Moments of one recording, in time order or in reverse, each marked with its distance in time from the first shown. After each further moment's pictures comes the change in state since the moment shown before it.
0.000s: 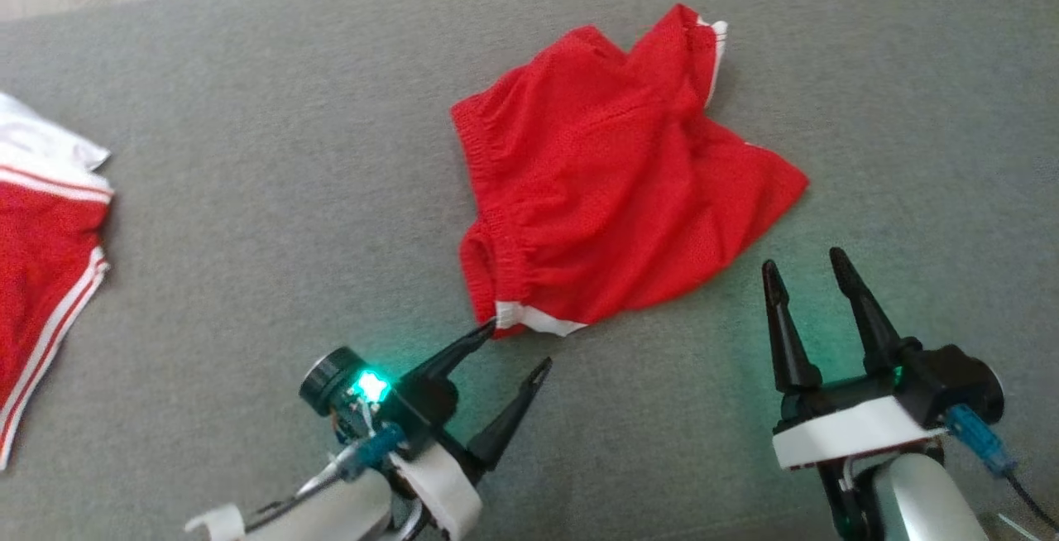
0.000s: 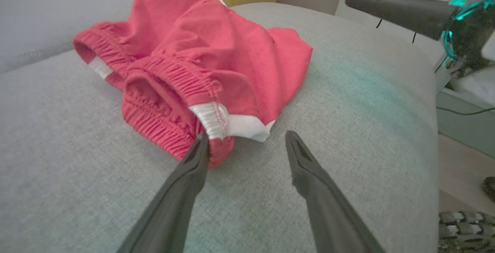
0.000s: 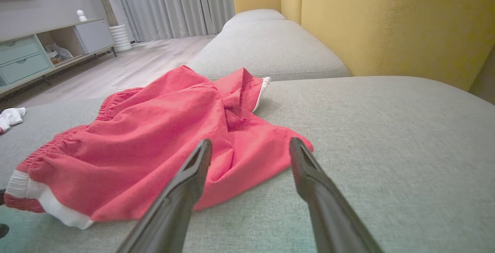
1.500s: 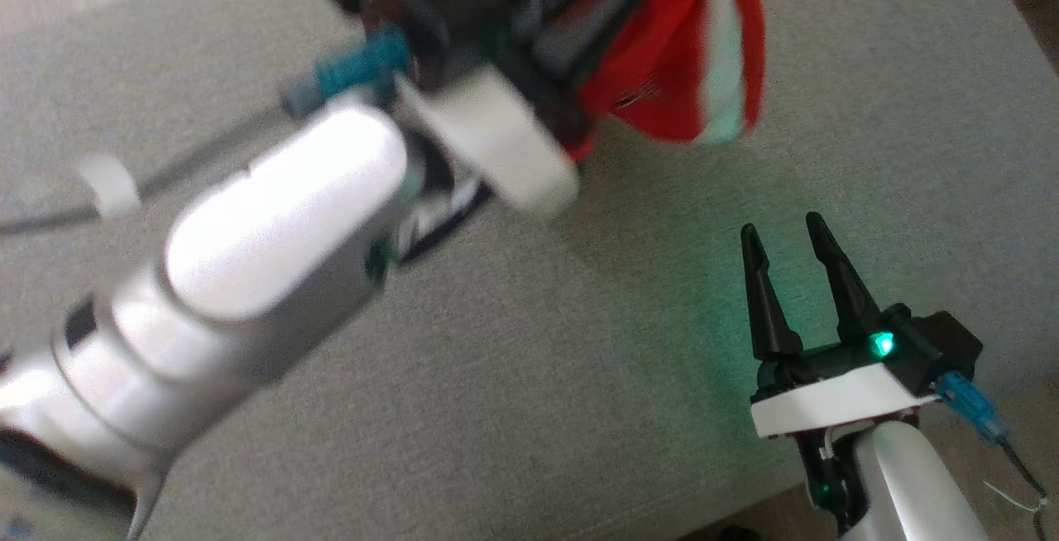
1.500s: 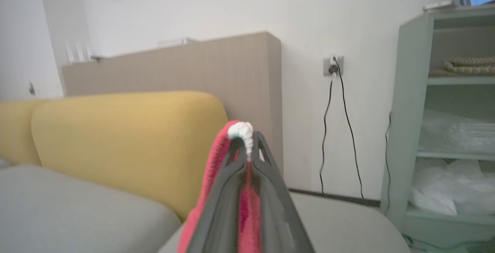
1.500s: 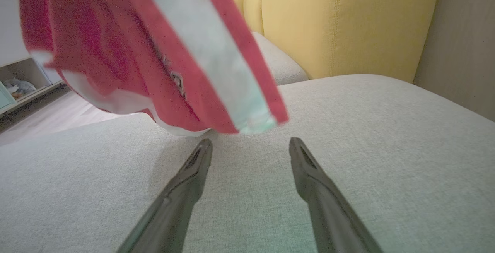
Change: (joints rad) left arm -0.572 -0.072 0.200 -0.309 -0.103 -0.057 0.279; right arm -0.075 0.000 0.065 0.011 0.109 0.000 0.000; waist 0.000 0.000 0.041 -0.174
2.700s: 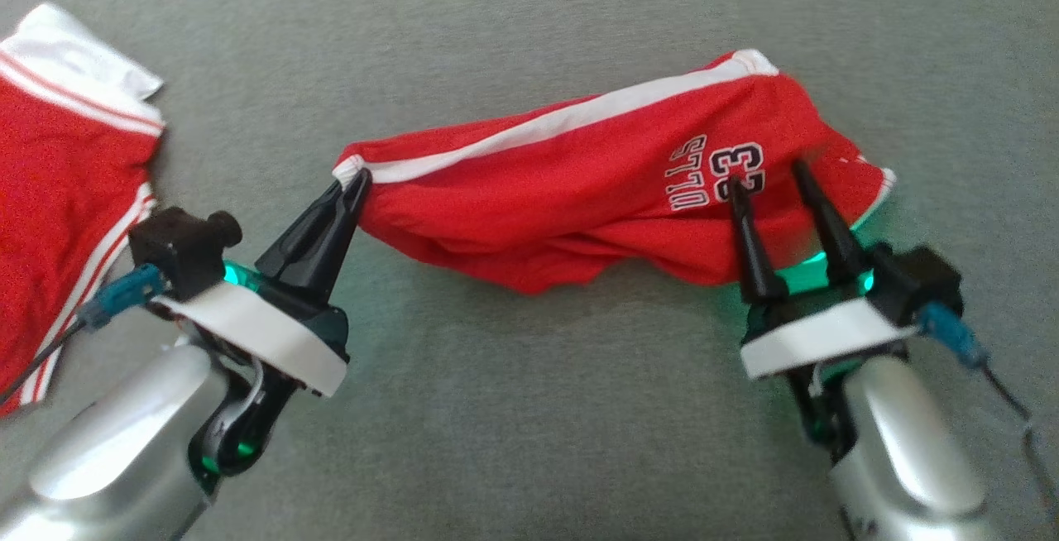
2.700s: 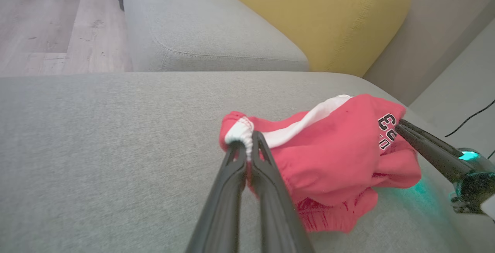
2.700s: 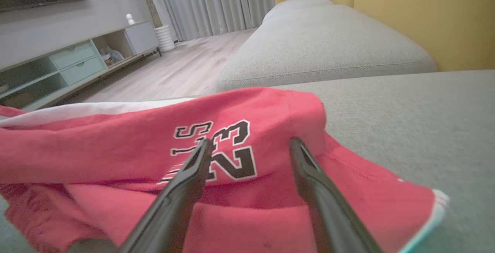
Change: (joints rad) left arm 0.530 0.310 0.109 0.034 -0.248 0.000 -0.166; right arm -0.154 -0.009 0.022 0.132 -0.011 0.000 0.000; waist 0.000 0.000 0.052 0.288
